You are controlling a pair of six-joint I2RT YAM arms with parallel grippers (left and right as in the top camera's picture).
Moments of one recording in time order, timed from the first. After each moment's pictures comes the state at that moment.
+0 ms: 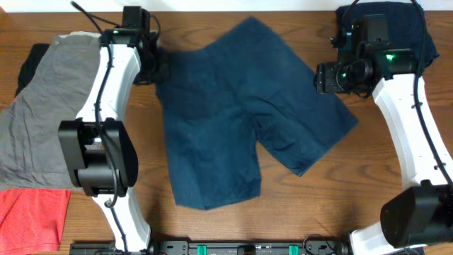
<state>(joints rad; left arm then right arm) -0.02 2.05 1.79 -1.11 0.02 -0.20 0.09 1.71 1.56 -1.01 -0.11 0.09</state>
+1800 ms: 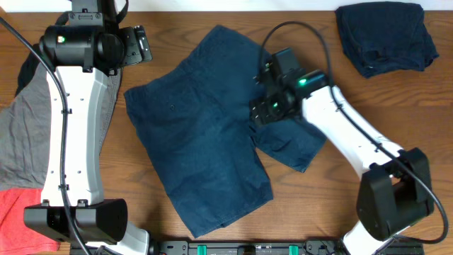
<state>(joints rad) -0.02 1.72 1.98 -1.24 -0.14 -0.24 0.47 1.81 1.39 -0.84 -0.19 0.15</state>
